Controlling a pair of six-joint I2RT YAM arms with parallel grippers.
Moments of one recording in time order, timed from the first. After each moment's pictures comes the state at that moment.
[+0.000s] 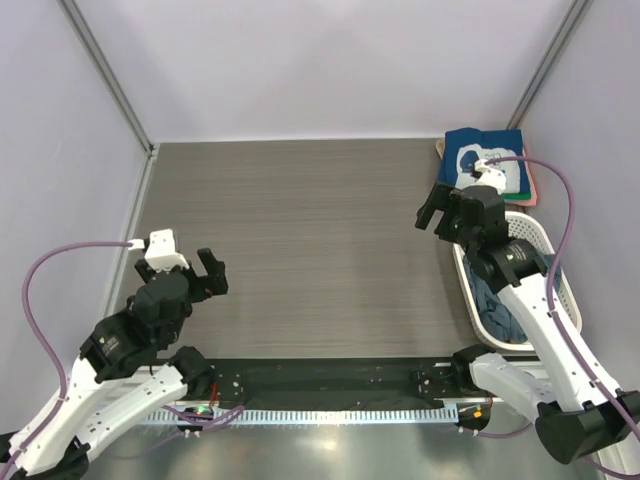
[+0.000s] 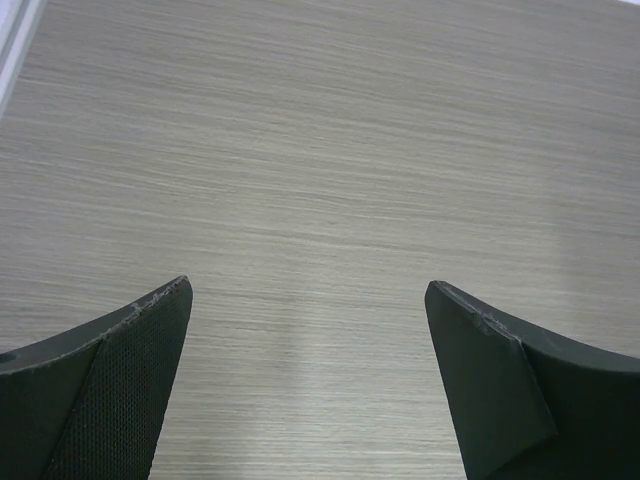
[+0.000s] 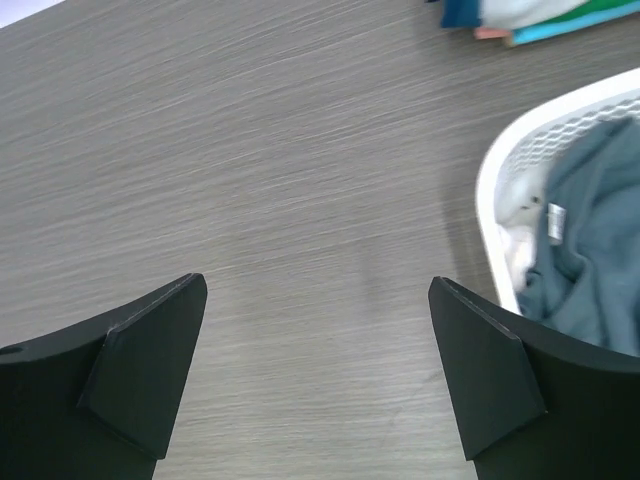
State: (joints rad) left arm -0.78 0.45 0.85 -0.87 -0.72 -0.53; right arm 0.31 0.95 1.03 -0.60 0.25 0.49
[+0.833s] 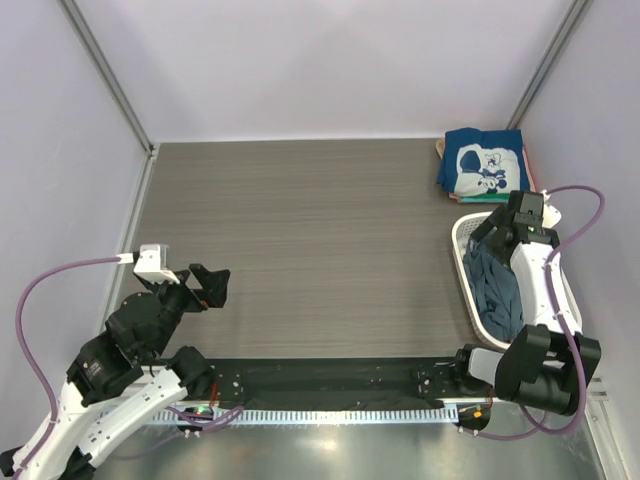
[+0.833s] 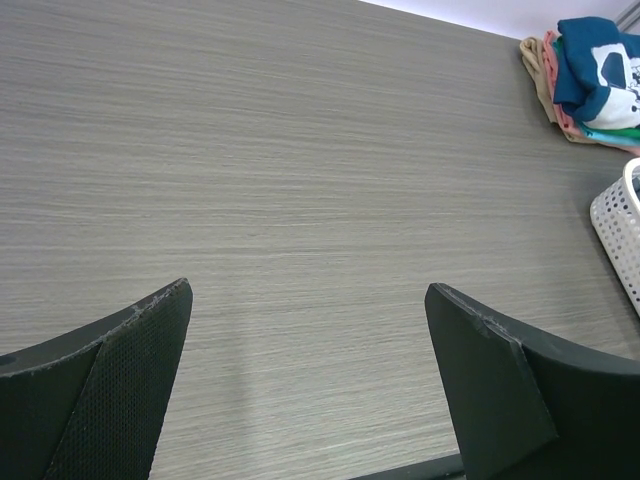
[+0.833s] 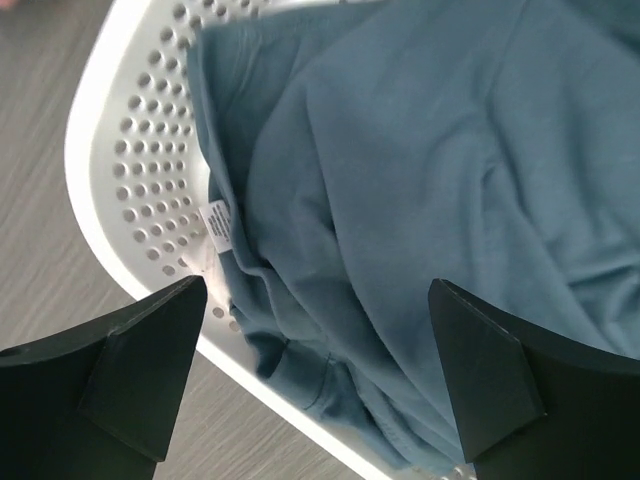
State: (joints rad) left arm -0.78 0.27 0.79 -0.78 -0.54 -0.47; right arm -0.27 1.18 0.95 -0.70 0.24 0.54
